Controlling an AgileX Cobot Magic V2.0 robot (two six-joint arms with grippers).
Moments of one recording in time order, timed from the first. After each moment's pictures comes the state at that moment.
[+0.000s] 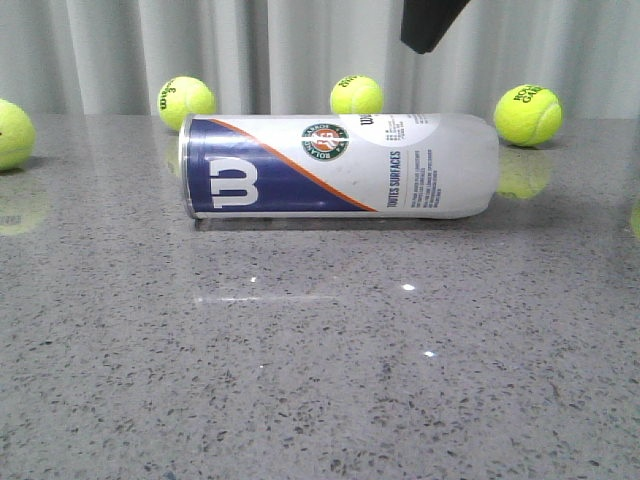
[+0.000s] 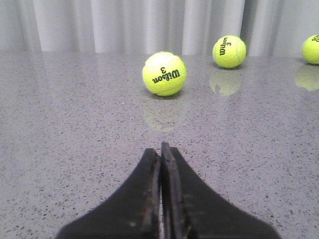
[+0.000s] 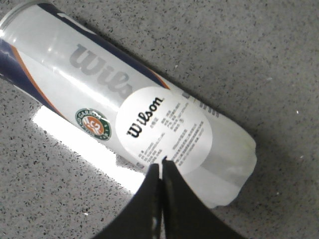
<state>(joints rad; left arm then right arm) -0.02 -0.01 0.00 -0.06 0.17 0.04 0.56 1.59 -1.56 -0.01 1.10 0.03</state>
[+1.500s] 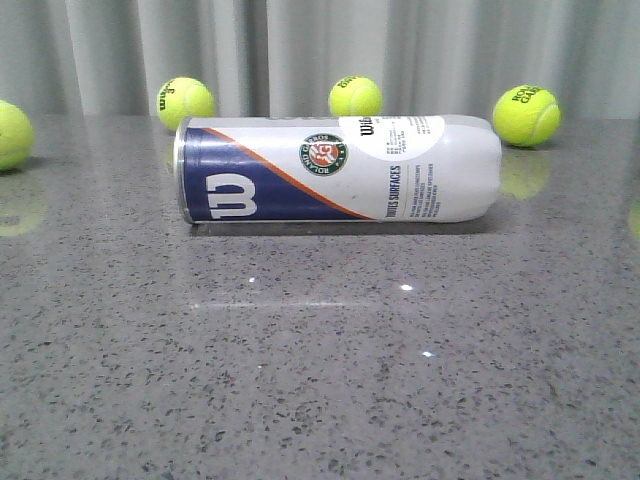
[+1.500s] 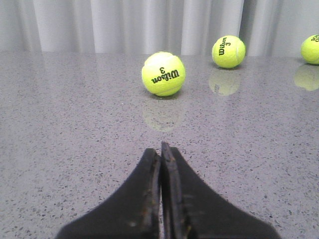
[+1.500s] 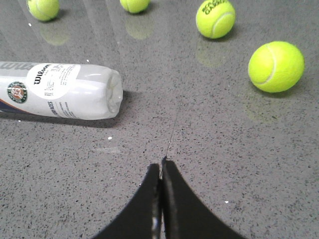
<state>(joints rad) -0.02 -0.01 0.00 -0.06 0.17 0.04 0.24 0.29 -0.47 0.02 0.60 0.11</state>
